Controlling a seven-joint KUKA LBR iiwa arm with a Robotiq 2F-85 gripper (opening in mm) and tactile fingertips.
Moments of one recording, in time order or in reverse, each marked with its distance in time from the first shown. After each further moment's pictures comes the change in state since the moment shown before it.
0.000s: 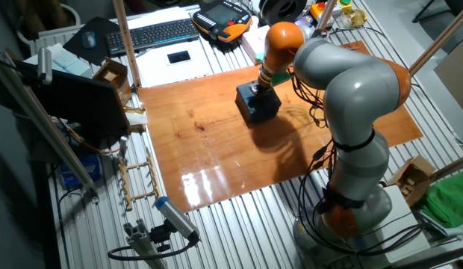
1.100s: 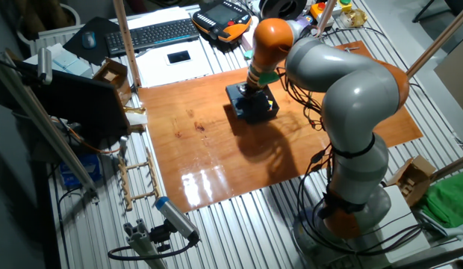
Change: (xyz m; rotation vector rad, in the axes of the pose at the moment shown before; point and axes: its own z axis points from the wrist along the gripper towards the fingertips) arm 0.000 0.072 -0.028 -0.035 0.012 0.077
